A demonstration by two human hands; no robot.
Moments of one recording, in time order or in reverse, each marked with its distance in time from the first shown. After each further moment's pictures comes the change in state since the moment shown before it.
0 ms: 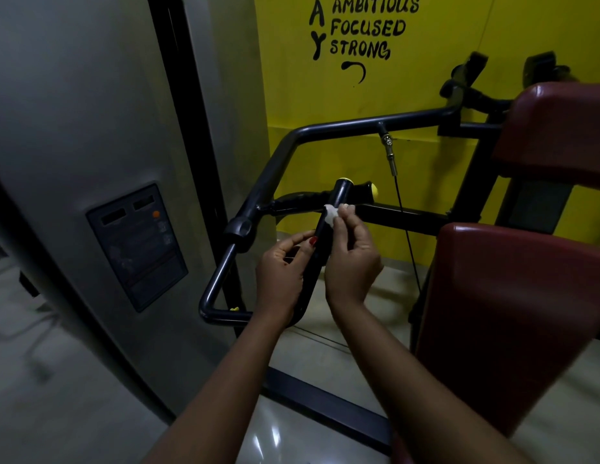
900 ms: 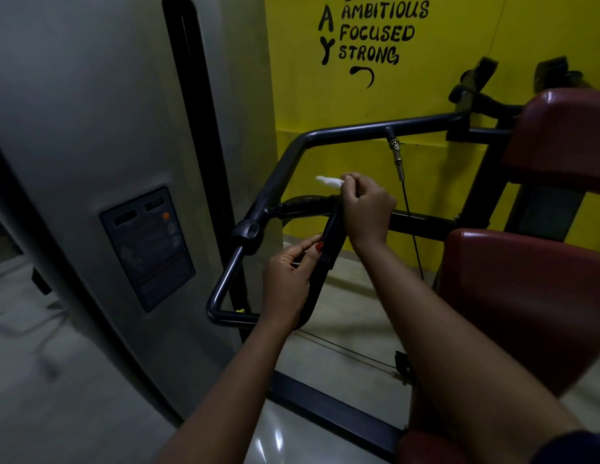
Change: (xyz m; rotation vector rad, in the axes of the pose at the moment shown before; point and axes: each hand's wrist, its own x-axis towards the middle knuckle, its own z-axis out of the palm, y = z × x) left_hand -0.004 0.004 -0.001 0.053 0.007 0.024; right_hand 0.096 0.002 0.025 -0.292 -0.143 -0.249
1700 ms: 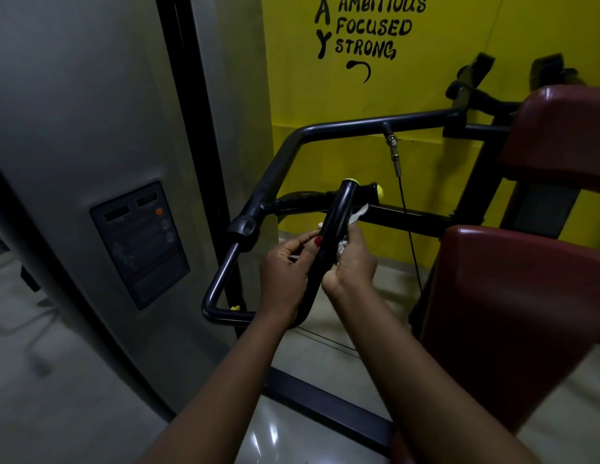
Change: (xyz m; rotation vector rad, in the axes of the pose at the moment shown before) left_hand 0.005 -0.003 0.001 -0.036 -0.010 0.003; right_hand -0.075 -0.030 -0.009 0.999 0.098 1.125
